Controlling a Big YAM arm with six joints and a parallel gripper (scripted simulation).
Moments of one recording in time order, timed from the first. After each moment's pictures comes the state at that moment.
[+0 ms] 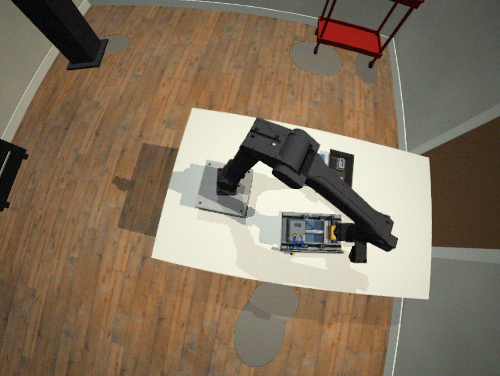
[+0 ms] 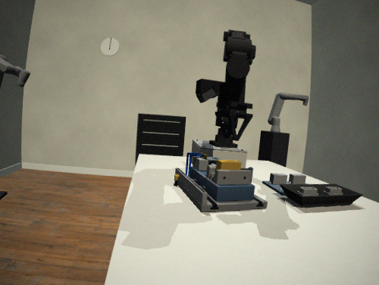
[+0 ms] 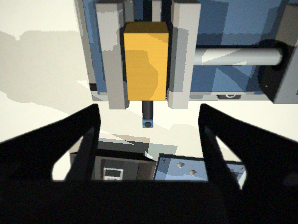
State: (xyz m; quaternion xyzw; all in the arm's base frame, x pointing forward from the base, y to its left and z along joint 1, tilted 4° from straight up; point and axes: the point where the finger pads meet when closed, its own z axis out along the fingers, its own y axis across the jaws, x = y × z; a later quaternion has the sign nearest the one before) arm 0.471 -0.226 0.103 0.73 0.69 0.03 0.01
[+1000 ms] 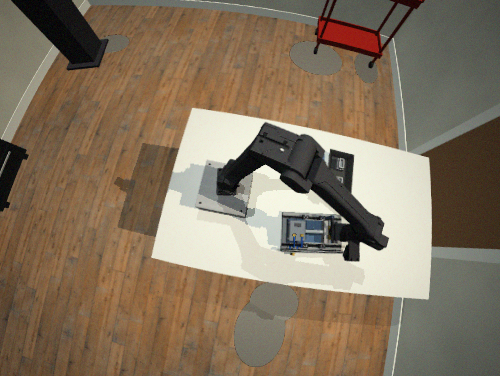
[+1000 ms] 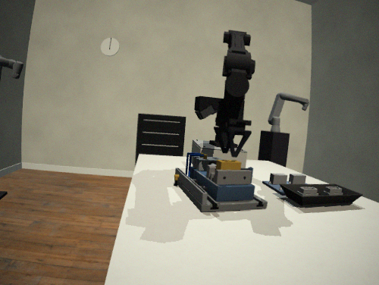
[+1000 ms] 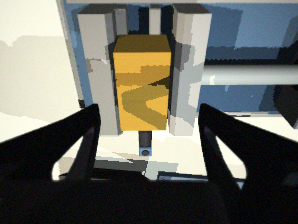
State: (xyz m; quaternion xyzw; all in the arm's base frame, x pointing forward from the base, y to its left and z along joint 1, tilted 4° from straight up) arm 0.472 -0.224 0.060 0.73 0.69 0.03 0.01
